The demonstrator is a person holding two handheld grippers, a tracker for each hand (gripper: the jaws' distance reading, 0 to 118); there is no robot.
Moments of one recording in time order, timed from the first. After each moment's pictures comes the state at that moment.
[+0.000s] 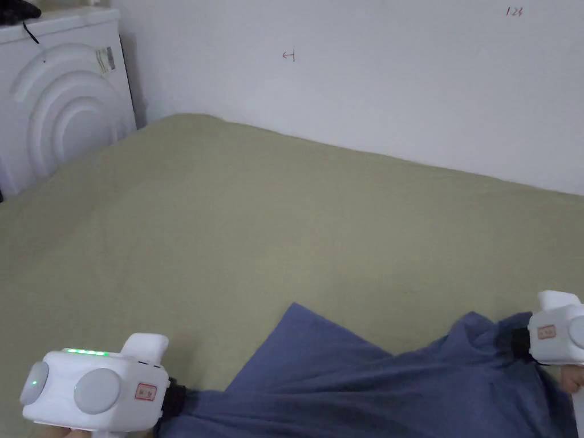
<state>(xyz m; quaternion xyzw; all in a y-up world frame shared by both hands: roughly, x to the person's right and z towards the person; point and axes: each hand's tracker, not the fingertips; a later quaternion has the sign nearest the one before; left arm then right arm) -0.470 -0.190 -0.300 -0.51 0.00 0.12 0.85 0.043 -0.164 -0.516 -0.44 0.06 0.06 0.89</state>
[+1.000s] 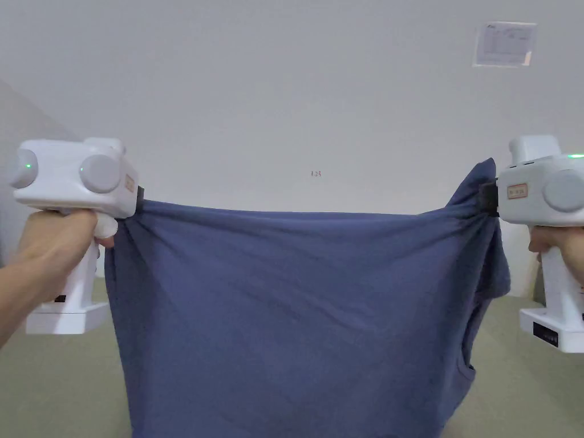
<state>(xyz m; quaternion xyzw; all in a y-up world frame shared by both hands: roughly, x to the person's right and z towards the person) -0.371 0.213 -0.365 -0.19 0.06 -0.01 0.98 0.129 0.225 -0.327 -0.10 -0.05 0.04 0.99</state>
